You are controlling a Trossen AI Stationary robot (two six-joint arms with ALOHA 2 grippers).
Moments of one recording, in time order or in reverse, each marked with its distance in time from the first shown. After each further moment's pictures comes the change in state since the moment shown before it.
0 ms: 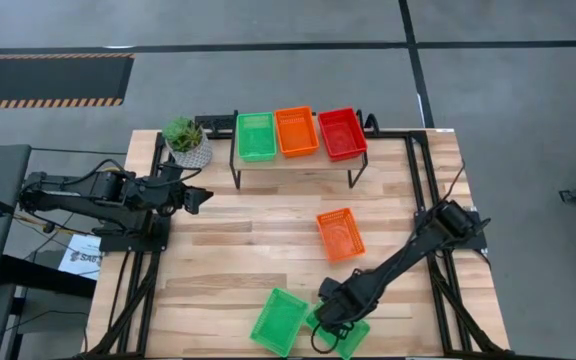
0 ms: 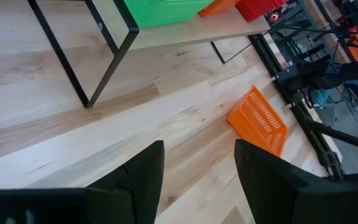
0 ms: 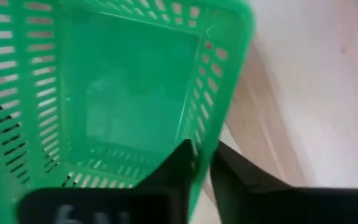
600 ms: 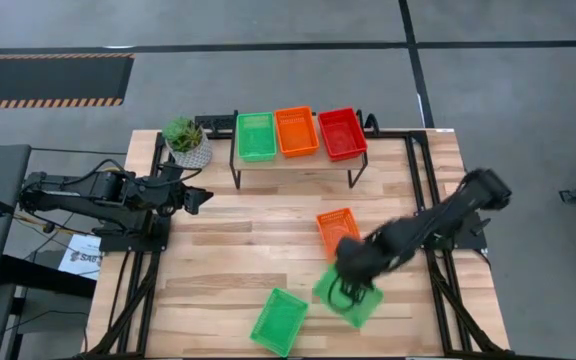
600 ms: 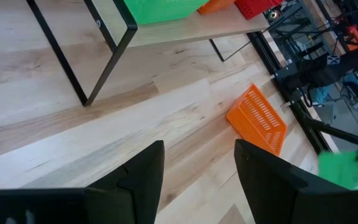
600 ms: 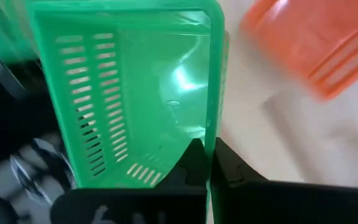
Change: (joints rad) left arm 0.000 0.000 0.000 0.000 0.009 0.001; right arm -0.129 -0.386 -0.001 -0.215 0.058 -0.040
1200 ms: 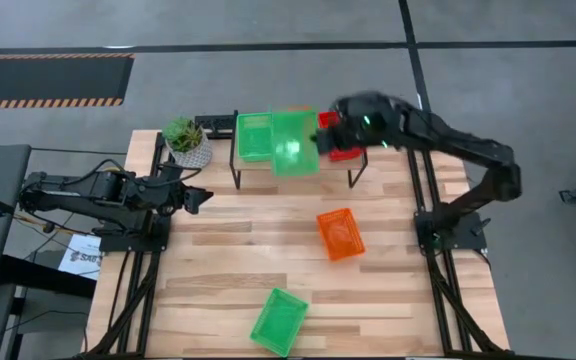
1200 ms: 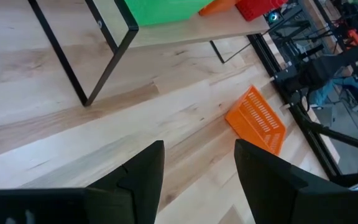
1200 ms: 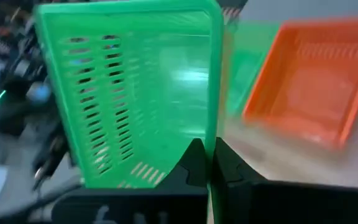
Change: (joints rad) left arm 0.000 0.000 0.000 0.000 -0.005 -0.011; right arm -0.741 -0.166 0.177 0.482 0.125 -0.282
